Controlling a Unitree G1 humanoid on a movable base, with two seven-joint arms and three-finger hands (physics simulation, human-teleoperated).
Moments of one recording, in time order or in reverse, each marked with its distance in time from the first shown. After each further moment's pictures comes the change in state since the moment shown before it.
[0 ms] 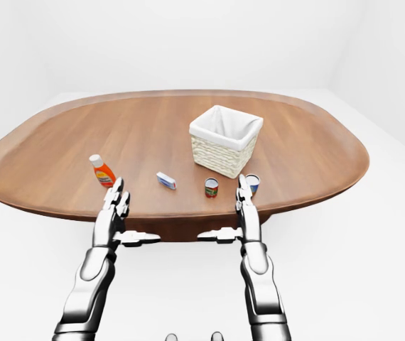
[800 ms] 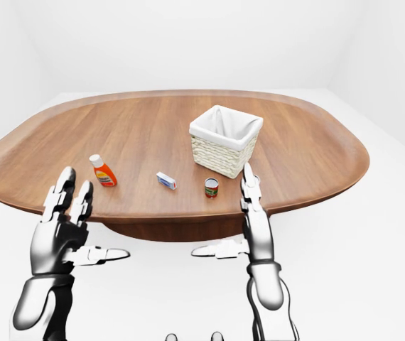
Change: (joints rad) left arm 0.262 -0.023 0.098 -0.583 -0.096 0.087 -0.118; right arm 0.239 -0.009 0.108 -0.543 -0.117 0.097 -0.007
